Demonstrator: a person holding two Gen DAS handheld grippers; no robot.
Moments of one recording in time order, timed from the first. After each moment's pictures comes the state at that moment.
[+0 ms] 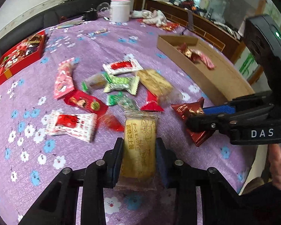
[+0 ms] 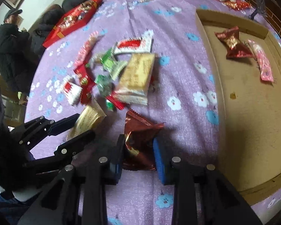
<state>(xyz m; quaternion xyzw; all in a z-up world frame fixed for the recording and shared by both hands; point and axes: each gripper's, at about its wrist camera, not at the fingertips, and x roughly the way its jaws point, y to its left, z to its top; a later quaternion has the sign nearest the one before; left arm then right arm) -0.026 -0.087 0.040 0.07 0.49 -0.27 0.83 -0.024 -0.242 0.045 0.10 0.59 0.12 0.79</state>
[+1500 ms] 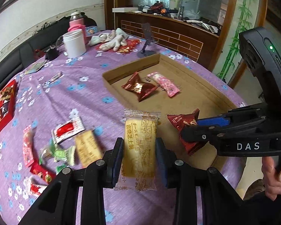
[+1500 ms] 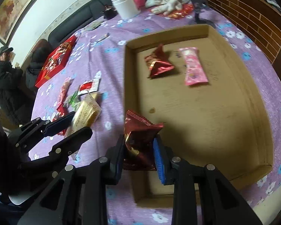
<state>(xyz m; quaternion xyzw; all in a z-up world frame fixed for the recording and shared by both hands) -0.020 -0.227 0.084 0.14 0.43 -0.33 0.83 -0.042 -0.373 0.069 0.17 0.55 0.04 0.82</state>
